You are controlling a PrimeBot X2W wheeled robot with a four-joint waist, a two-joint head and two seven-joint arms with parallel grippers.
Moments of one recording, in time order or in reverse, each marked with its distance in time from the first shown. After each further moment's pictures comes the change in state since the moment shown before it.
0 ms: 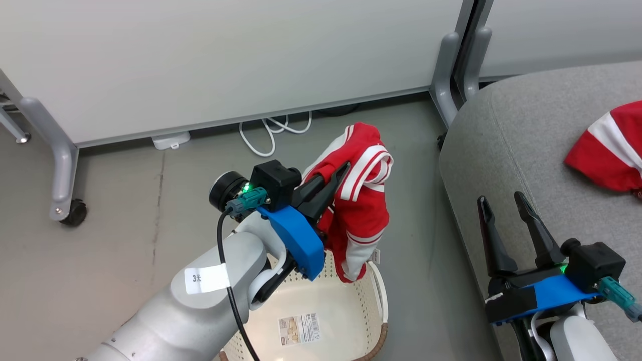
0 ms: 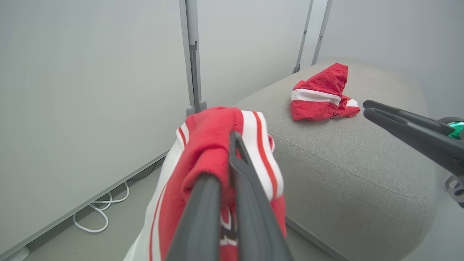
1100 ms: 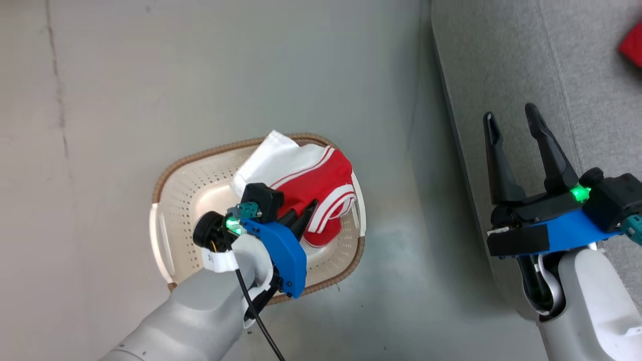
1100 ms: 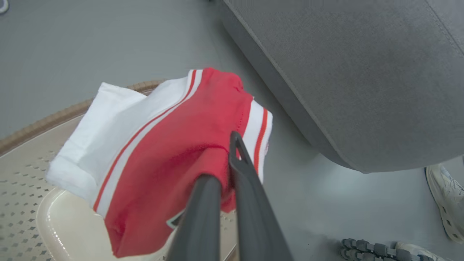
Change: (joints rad) left arm -0.021 -0.058 -0.179 0.282 -0.233 0.000 0.054; right arm -0.203 -0.026 0.026 -0.073 0.005 0.000 0.000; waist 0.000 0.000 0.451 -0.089
